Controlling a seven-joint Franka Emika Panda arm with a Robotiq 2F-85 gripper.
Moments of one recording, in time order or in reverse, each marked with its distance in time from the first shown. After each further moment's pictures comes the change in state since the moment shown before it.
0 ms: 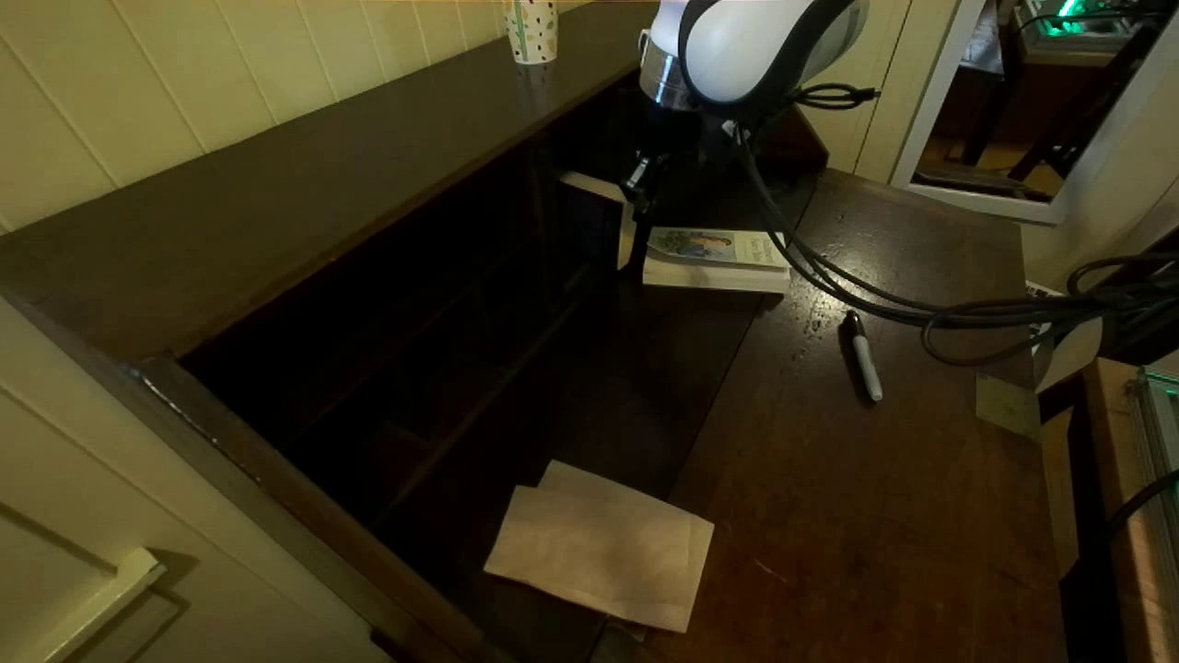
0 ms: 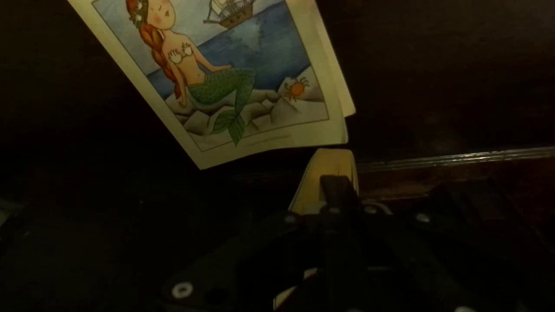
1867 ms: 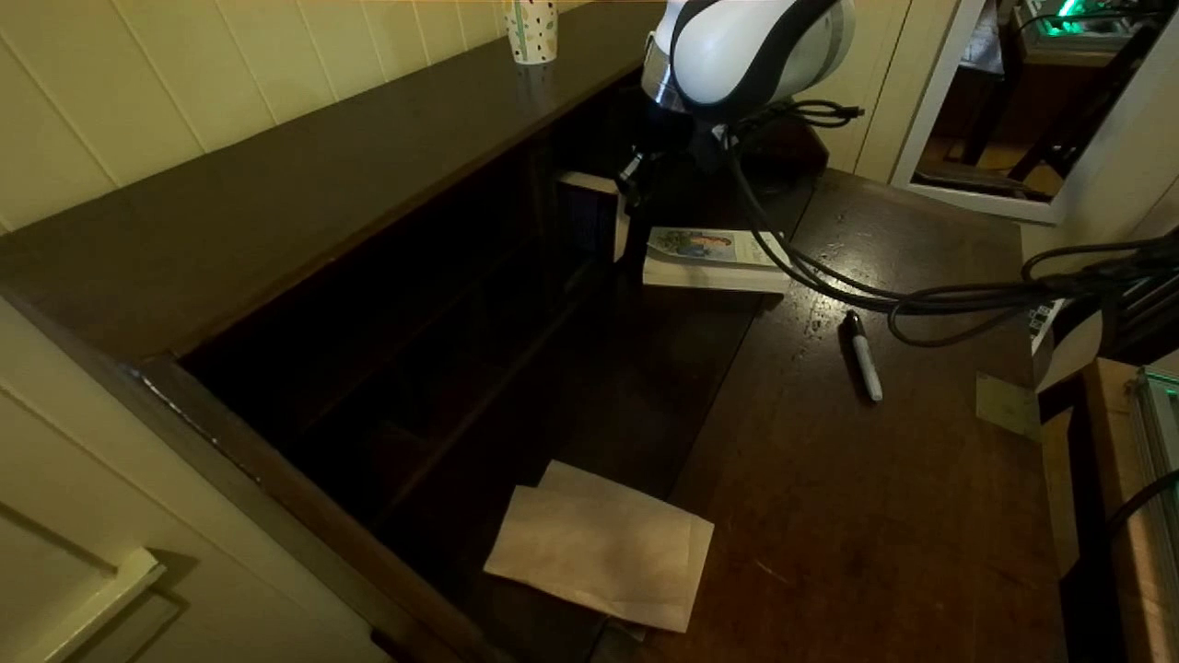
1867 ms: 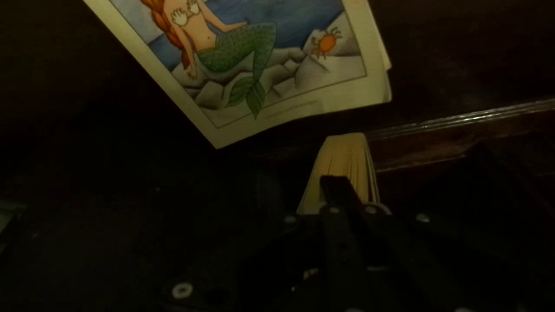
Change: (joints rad) arm -0.075 0.066 0.045 0.053 0.080 0.079 -0.028
